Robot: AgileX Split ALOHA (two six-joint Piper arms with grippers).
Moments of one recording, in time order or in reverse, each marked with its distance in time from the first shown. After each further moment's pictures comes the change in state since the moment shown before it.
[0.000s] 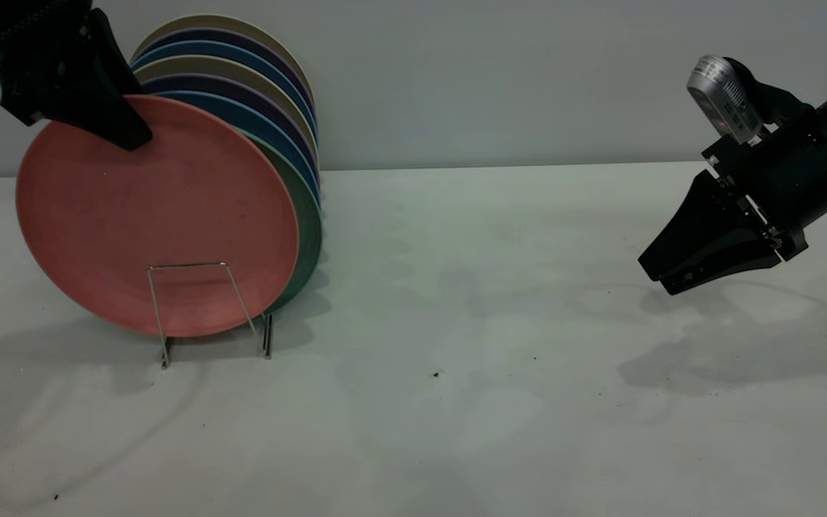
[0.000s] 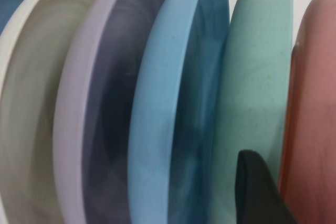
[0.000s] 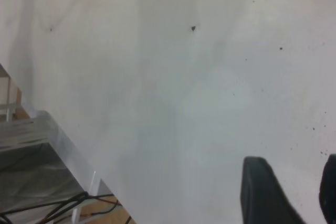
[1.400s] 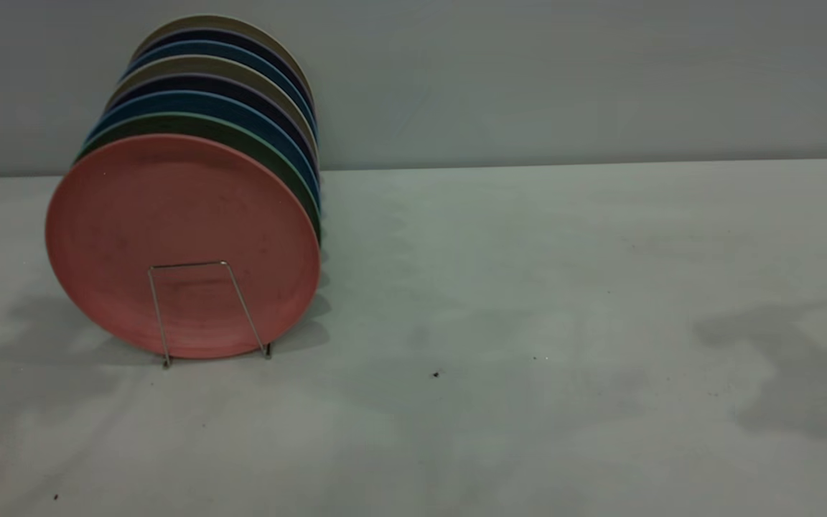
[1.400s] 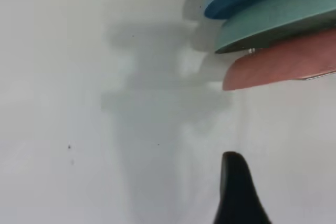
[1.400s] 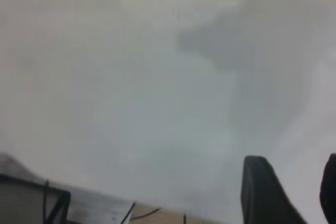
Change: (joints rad) left arm 0.000 -0.310 0.000 0.489 0.236 -1.520; right arm 0.119 -0.533 0.002 -0.905 0.117 0.789
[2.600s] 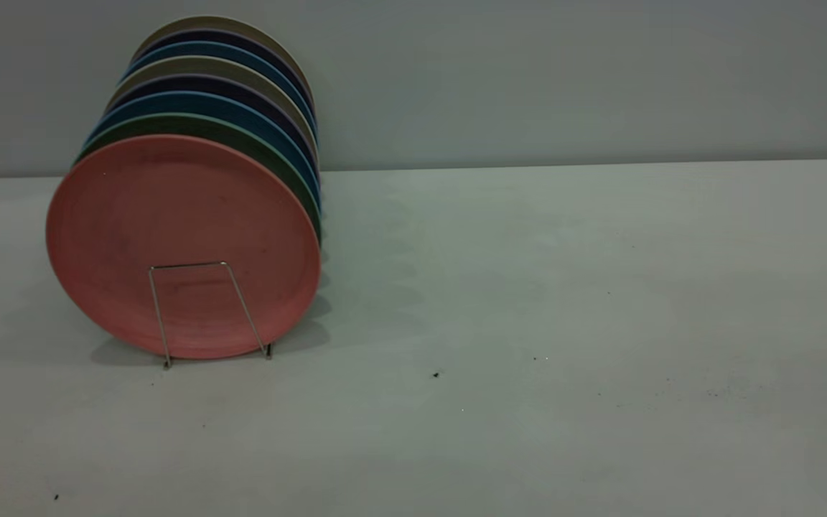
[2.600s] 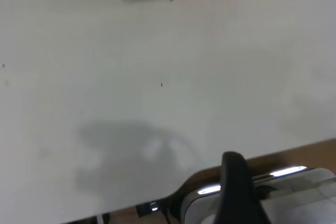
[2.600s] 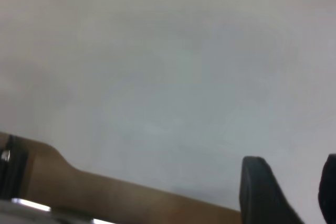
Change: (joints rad) left arm 0.000 -0.826 0.555 -0.150 0.118 0.060; right arm 0.000 -1.212 0.525 0.032 0.057 0.036
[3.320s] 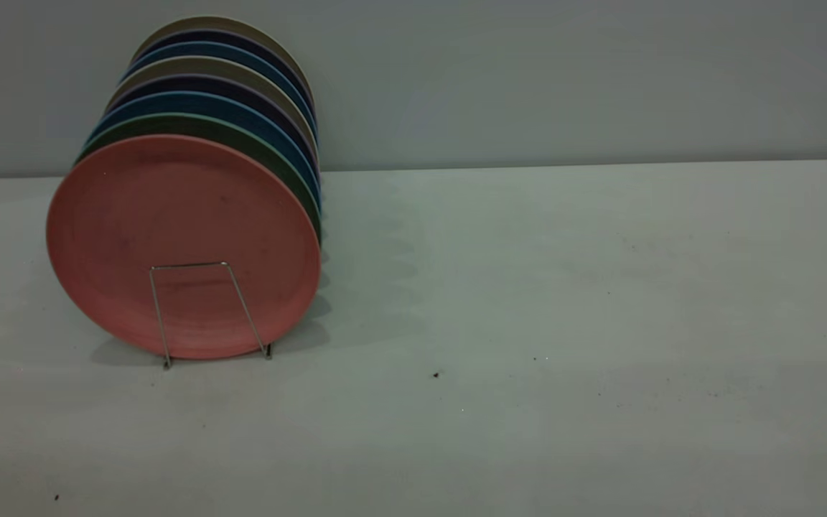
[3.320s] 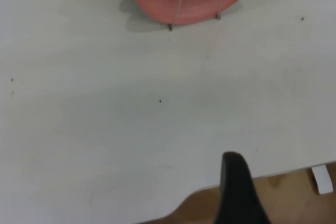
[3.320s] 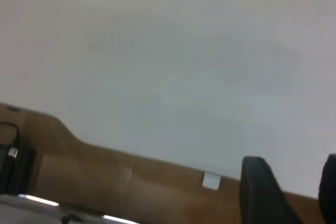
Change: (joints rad) left arm 0.000 -0.646 0.320 0.001 0.000 -0.048; right arm 0.000 -0.274 0.298 0.022 -0.025 0.020
